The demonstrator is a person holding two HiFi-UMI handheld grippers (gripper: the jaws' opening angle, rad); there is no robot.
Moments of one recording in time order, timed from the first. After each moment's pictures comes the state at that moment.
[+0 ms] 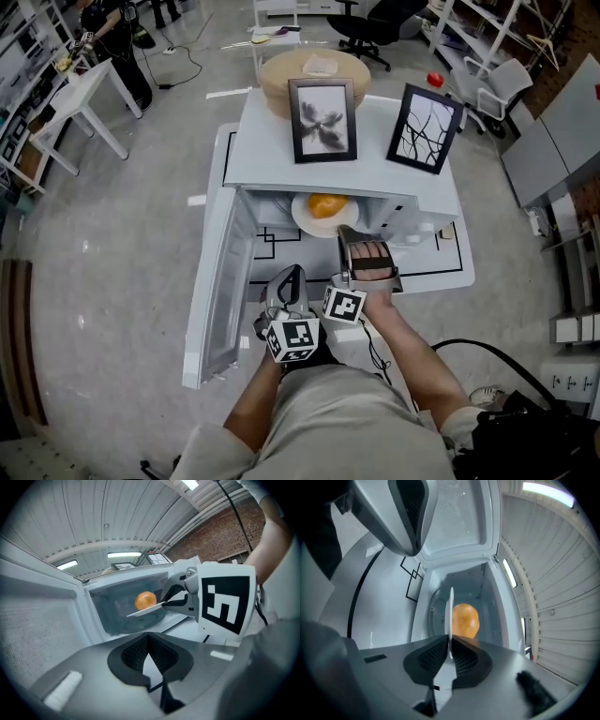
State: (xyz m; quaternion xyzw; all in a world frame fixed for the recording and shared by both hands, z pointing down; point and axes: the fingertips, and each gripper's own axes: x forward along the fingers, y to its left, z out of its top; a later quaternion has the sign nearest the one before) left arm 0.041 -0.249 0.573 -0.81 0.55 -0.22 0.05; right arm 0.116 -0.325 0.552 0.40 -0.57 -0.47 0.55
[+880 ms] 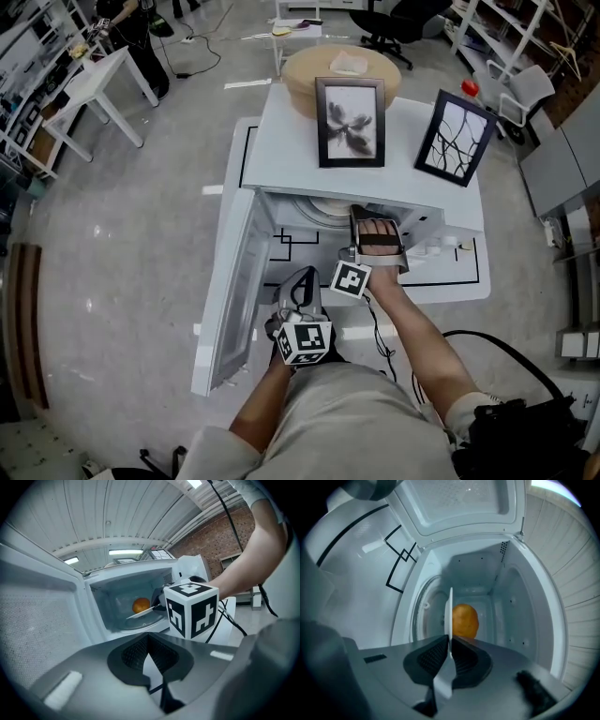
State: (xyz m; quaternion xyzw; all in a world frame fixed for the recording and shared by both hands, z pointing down) left arm 0.034 -0.261 0.582 -0.80 0.55 -0.22 0.03; right arm 0.103 -0.399 0.577 0.38 -0.55 -0.47 0.58
